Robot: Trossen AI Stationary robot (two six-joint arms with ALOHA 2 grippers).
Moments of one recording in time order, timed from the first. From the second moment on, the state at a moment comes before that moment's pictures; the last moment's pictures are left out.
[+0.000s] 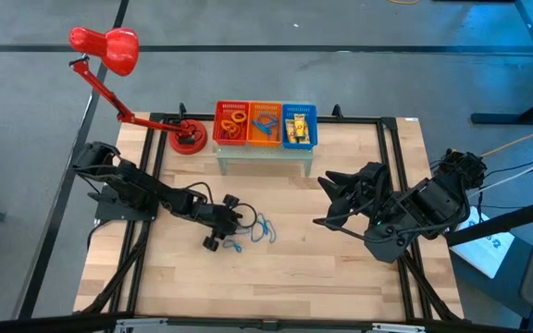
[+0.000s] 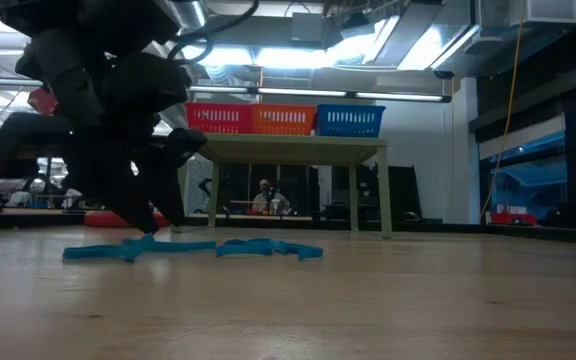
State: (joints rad) left arm -0.30 1.53 0.63 0.03 -0.09 0.22; right arm 0.68 1.62 2.05 -1.34 1.19 1.27
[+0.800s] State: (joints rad) left arm -0.27 1.64 0.63 0.09 0.04 0.06; right arm 0.67 1.62 2.05 -1.34 1.16 1.27
